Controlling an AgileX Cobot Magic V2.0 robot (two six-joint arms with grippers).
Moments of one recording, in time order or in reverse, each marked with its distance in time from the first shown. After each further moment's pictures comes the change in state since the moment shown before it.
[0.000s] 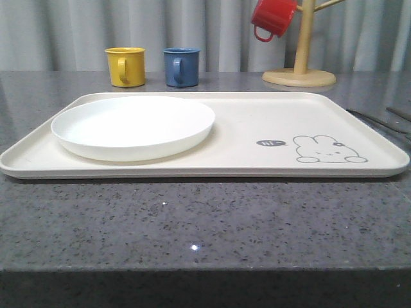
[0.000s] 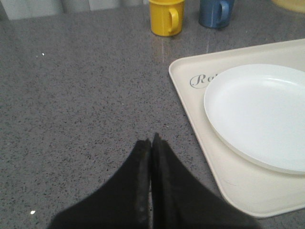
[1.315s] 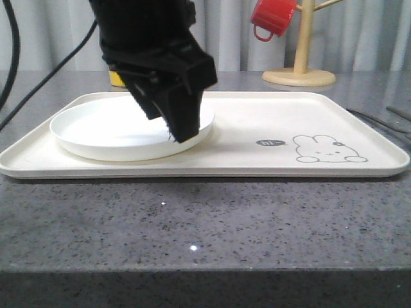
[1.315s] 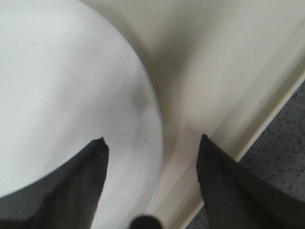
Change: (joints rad) left arm -0.629 1.112 -0.947 0.160 0.675 0.027; right arm 0.000 0.000 0.000 0.000 0.000 0.000
